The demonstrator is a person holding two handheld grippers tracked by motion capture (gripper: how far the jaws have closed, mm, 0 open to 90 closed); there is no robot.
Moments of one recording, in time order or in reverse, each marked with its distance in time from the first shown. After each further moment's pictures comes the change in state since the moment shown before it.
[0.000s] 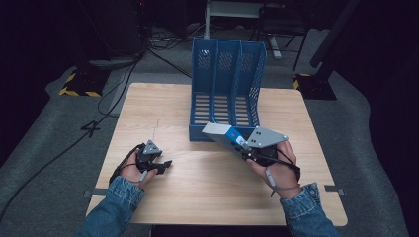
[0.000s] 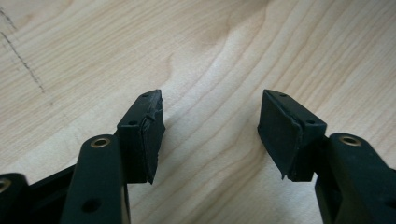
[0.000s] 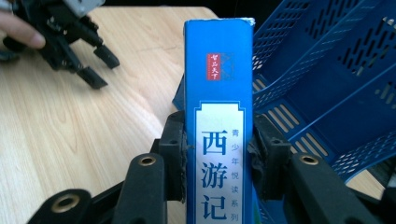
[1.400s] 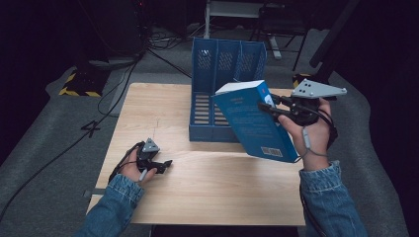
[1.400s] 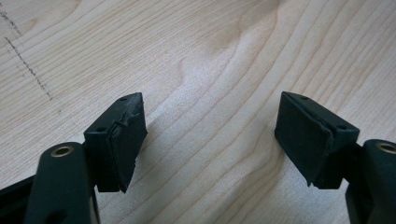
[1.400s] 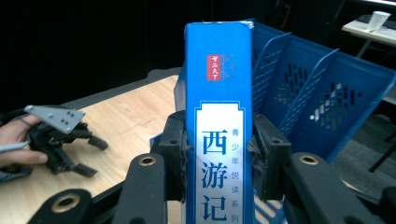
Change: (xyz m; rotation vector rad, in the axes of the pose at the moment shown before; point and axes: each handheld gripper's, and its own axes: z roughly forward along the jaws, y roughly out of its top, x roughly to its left) left arm 0.007 0.004 0.005 0.020 -0.004 0.008; right arm -0.092 0.040 -0.058 -0.185 -0.017 0.278
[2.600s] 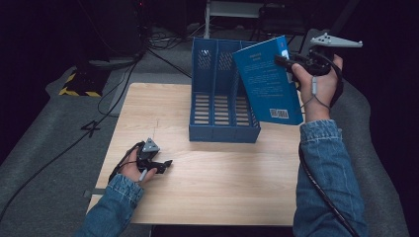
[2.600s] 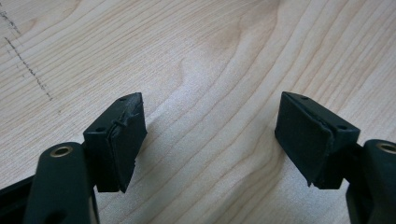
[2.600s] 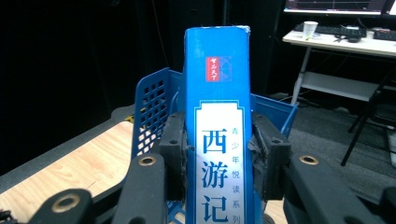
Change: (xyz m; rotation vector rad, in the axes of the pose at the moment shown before) left arm 0.000 0.000 0.000 0.004 -0.001 0.000; right arm -0.101 0.044 0.029 -0.089 -0.153 0.177
